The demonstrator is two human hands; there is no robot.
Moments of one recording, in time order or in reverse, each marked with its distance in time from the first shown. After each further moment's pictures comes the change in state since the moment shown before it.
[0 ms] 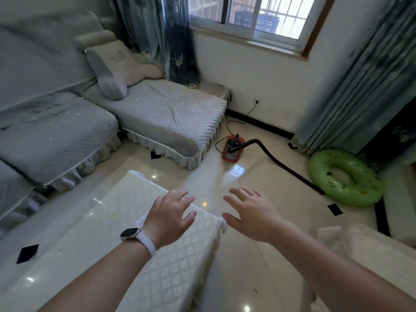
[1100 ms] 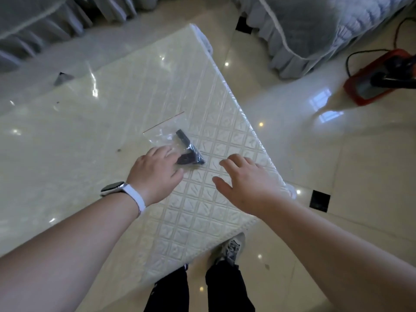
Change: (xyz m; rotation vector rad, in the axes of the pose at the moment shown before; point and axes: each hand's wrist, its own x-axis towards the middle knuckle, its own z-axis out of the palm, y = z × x) left_hand -0.018 -0.207 0.327 -0.091 -0.360 -0.813; right_hand 0.297 -0.024 0.361 0.133 -0.437 -0.377
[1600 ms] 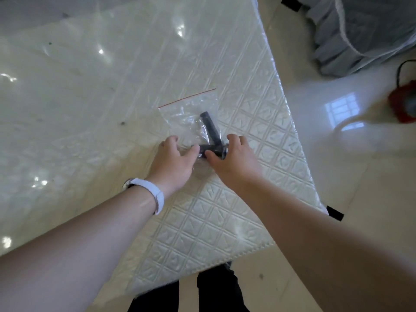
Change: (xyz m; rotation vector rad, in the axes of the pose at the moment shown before) left_hand 0.041 -0.026 0.074 -0.844 0.008 -0.606; right_hand 0.120 -0.039 0.073 0.276 -0.013 0.257
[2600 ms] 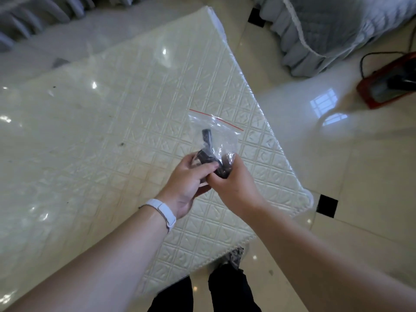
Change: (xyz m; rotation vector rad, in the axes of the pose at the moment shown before) left_hand -0.068 0.041 0.008 -0.790 -0.400 -0.052; right_hand -0.085 0.004 -0.022 0.763 0.066 0.023
